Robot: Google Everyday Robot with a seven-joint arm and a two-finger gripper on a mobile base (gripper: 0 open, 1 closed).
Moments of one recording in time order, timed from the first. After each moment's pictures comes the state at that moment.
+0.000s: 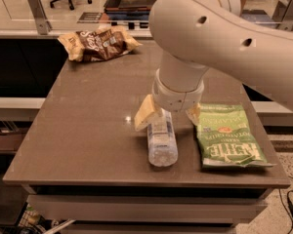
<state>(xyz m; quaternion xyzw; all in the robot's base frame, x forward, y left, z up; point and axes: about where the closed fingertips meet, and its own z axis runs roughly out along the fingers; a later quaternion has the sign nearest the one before) 0.467 -0.059 0.846 -0.08 0.99 0.03 0.07</state>
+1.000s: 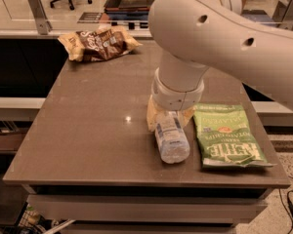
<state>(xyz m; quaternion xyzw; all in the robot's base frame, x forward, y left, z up) 0.466 -0.058 0.849 -0.08 0.99 0.02 0.08</state>
